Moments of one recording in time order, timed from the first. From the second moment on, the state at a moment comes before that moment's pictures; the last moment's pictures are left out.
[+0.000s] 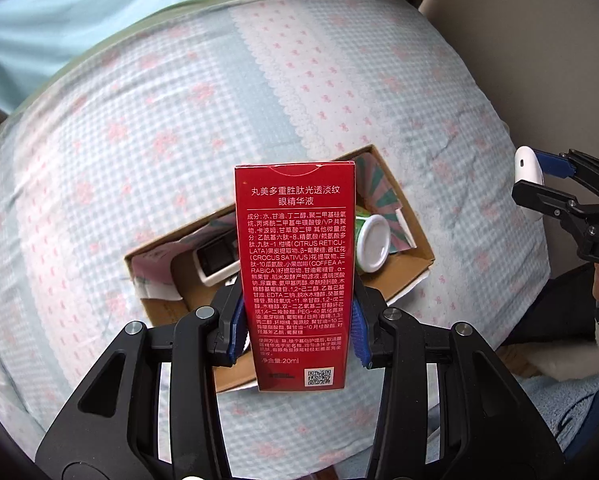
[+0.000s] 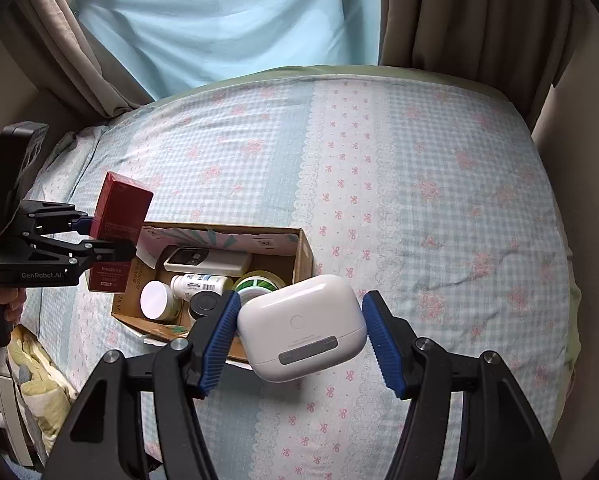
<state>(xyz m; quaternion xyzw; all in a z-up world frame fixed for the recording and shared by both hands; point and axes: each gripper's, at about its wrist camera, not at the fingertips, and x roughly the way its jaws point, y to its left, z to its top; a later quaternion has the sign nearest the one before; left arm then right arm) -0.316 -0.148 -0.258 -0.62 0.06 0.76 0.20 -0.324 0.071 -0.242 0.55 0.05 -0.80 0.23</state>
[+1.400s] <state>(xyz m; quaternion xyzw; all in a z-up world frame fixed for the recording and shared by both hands) -0.303 -0.173 -0.383 -0.67 0.04 0.73 0.16 -0.408 -0.044 -0.411 0.72 0.02 -0.66 0.23</state>
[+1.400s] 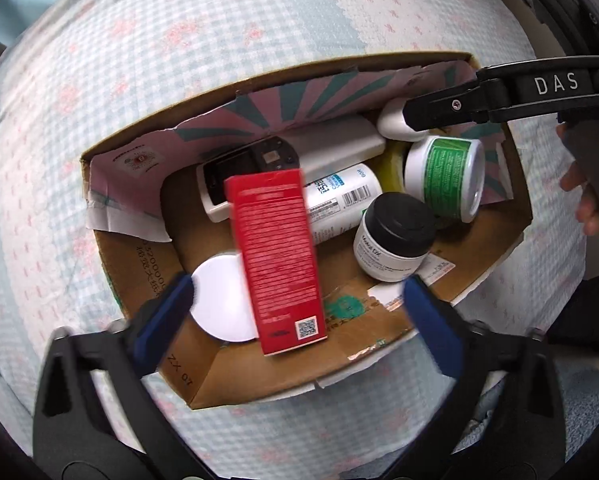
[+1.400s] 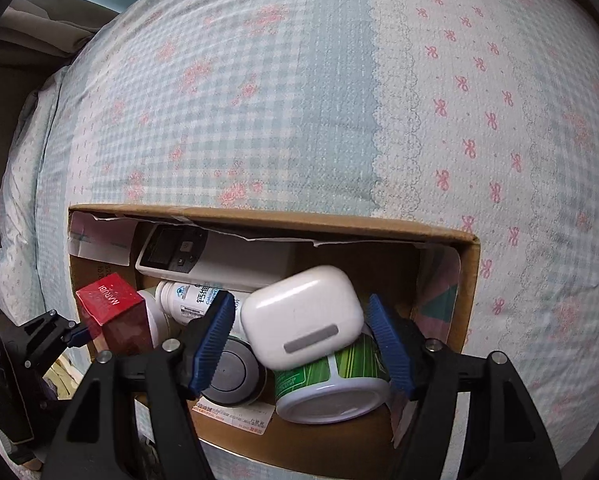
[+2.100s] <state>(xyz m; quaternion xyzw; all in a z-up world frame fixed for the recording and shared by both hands) -0.251 -0.173 -0.326 -0.64 0.03 0.76 0.14 -0.358 -0.014 -0.350 0.68 0.01 -0.70 0.24</state>
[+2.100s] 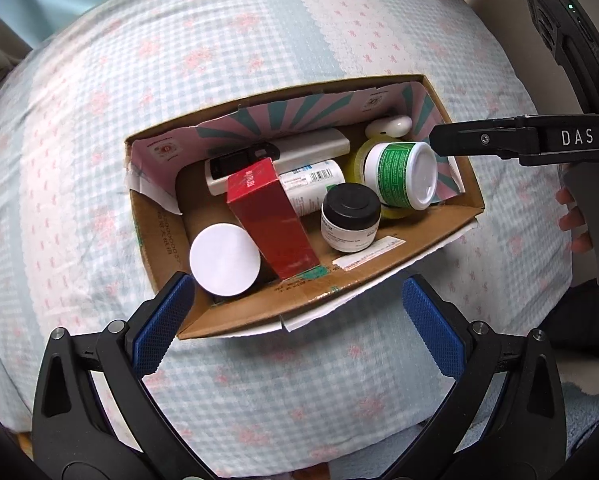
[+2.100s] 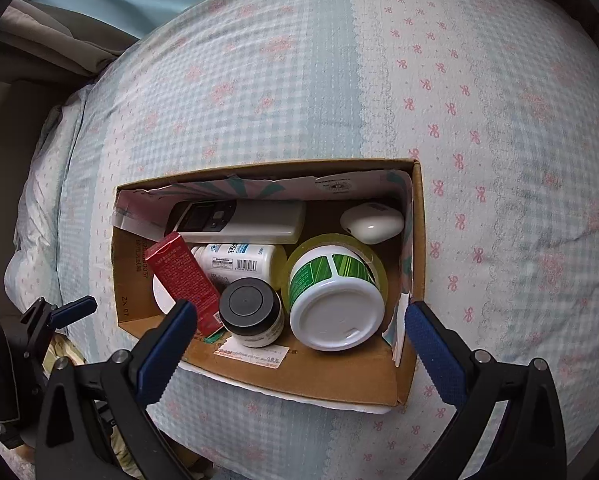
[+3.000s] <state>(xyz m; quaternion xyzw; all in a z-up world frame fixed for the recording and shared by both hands) -0.109 -0.131 -0.001 -0.31 -0.06 0.95 0.04 -0.192 0.126 -0.006 0.35 0.05 -0.93 0.13</state>
